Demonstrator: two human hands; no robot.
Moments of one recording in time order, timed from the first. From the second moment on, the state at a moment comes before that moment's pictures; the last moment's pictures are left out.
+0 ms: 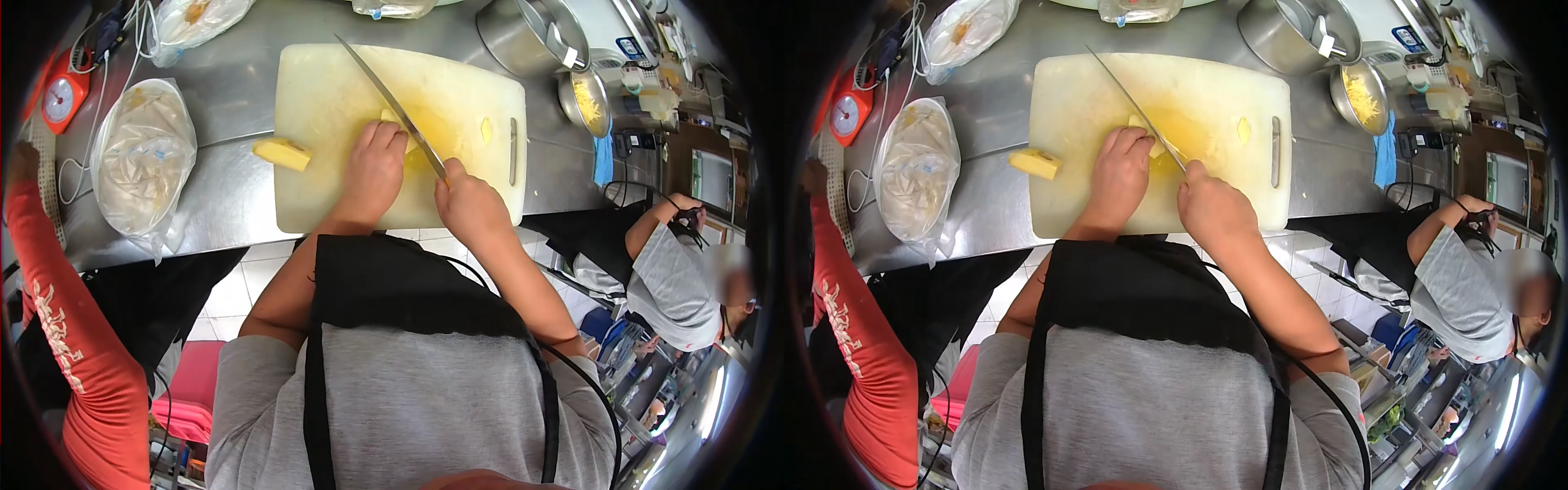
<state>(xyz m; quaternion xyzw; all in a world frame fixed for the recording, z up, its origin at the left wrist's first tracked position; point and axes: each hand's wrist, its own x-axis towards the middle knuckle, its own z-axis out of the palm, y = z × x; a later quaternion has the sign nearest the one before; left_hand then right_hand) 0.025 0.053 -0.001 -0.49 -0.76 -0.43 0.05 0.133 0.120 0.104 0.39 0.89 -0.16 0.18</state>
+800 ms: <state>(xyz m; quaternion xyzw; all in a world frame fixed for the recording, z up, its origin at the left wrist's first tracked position) 0.021 0.047 -0.006 -0.51 -0.75 -0.43 0.05 0.121 0.117 0.108 0.41 0.87 -0.17 0.20</state>
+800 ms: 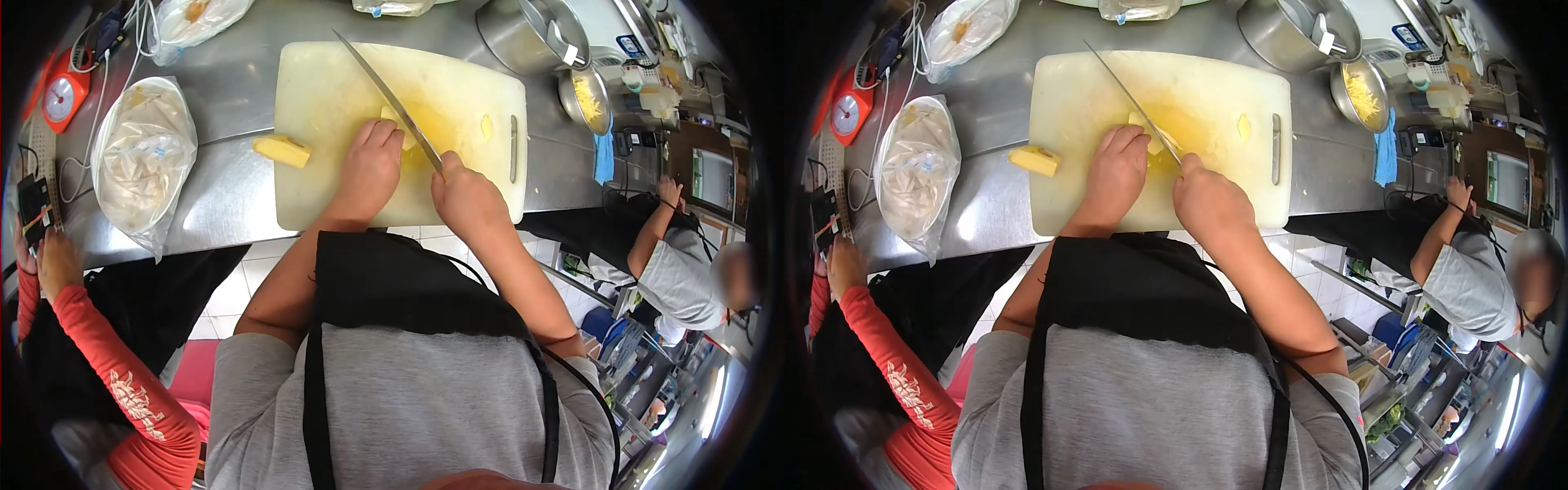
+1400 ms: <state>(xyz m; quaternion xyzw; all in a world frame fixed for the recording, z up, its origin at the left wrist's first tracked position) 0.021 0.047 -0.003 -0.50 -0.75 -0.43 0.03 0.121 0.117 0.102 0.42 0.87 -0.17 0.21</state>
